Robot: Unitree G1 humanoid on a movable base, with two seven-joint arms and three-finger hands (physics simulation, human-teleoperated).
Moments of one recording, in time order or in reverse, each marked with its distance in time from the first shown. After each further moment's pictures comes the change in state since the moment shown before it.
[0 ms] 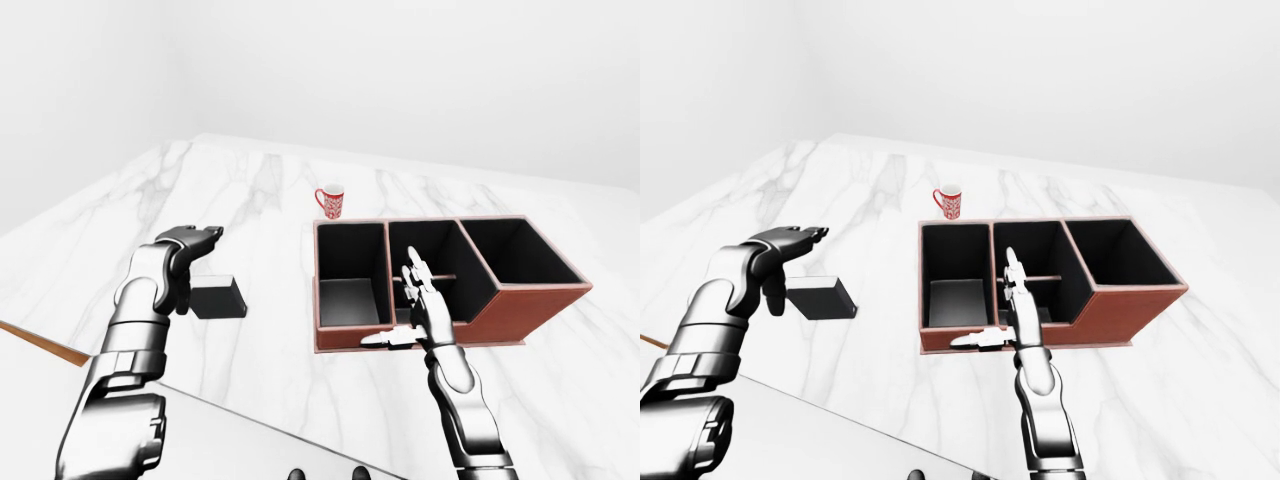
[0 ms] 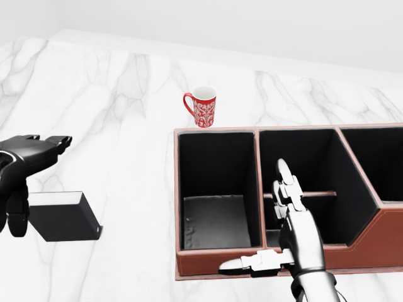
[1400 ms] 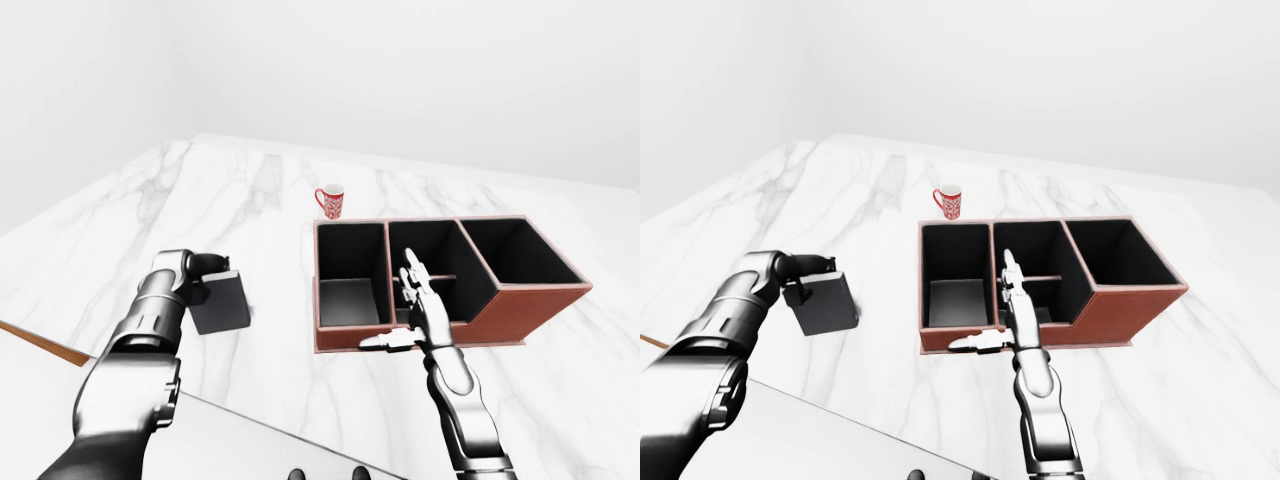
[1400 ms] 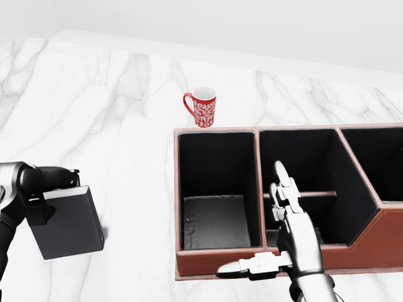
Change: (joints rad) left arm -0.230 -0.030 -0.114 0.607 -0.086 0.020 0.000; right arm 0.013 0.003 0.012 -0.013 -0.002 0.008 0.005
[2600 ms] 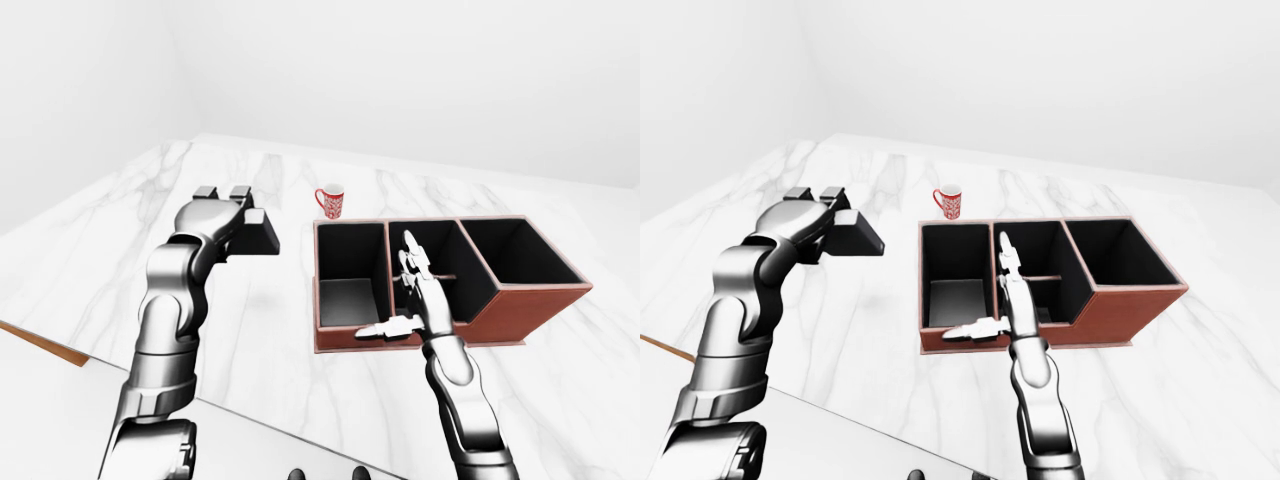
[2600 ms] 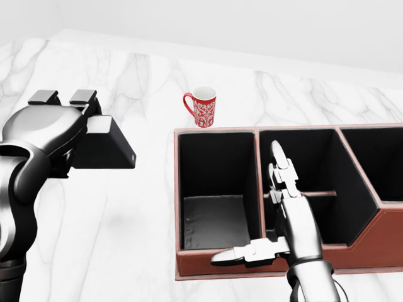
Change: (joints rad) left arm 0.349 -0.140 0.106 -1.159 0.077 0.111 0.000; right arm -0.036 0.003 0.024 -0.101 -0.056 0.051 -0.011
